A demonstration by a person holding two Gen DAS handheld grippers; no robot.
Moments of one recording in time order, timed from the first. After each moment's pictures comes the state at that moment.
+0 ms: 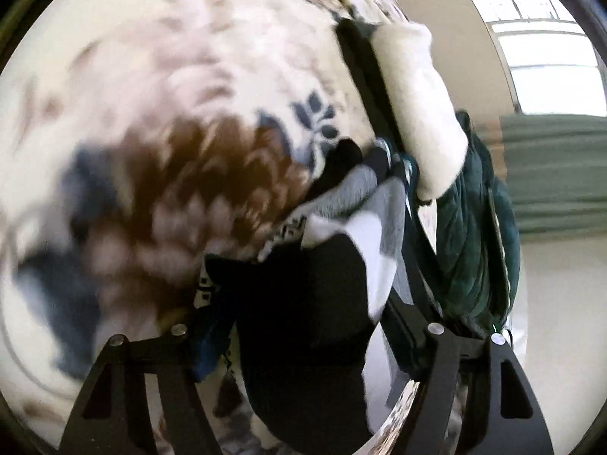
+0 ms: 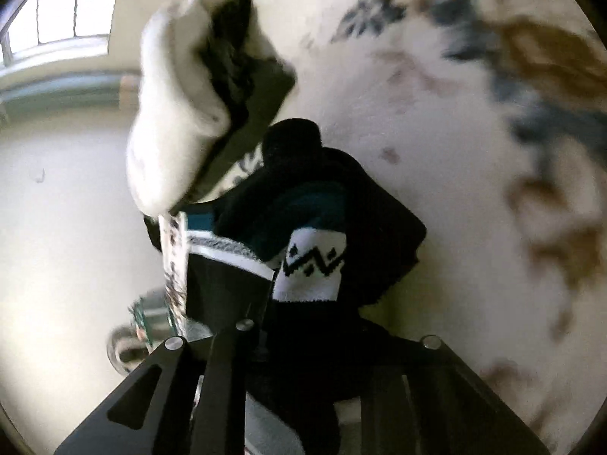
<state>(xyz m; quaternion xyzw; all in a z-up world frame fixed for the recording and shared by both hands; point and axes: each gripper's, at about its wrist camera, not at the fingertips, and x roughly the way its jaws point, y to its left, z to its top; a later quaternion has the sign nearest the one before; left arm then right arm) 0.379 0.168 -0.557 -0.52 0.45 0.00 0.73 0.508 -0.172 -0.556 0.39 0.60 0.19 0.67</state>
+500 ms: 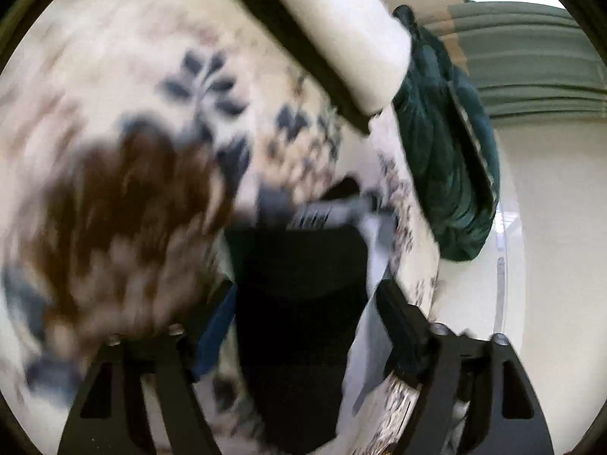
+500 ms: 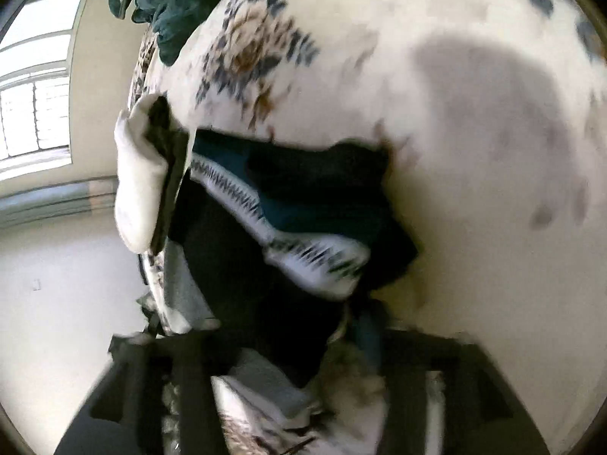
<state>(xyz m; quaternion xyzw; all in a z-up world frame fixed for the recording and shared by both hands) 0.417 0.149 -0.538 -0.41 0.55 -0.17 0.71 0.334 -0.272 -0.542 0.48 0.56 0.02 0.68</state>
